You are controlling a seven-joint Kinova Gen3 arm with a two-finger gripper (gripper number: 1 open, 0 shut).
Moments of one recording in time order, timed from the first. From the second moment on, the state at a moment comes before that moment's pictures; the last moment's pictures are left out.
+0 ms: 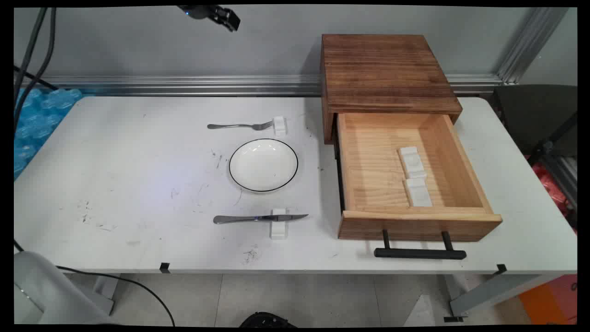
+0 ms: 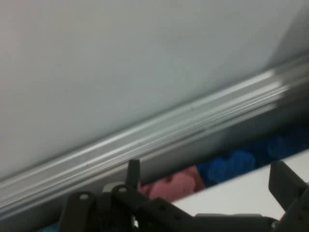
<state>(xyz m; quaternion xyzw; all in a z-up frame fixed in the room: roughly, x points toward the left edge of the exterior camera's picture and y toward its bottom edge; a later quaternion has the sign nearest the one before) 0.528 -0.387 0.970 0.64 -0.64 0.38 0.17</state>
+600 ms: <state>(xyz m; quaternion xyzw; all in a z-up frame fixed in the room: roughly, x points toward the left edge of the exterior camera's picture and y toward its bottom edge) 0.504 -0.354 0.967 0.54 -0.78 0.27 0.14</state>
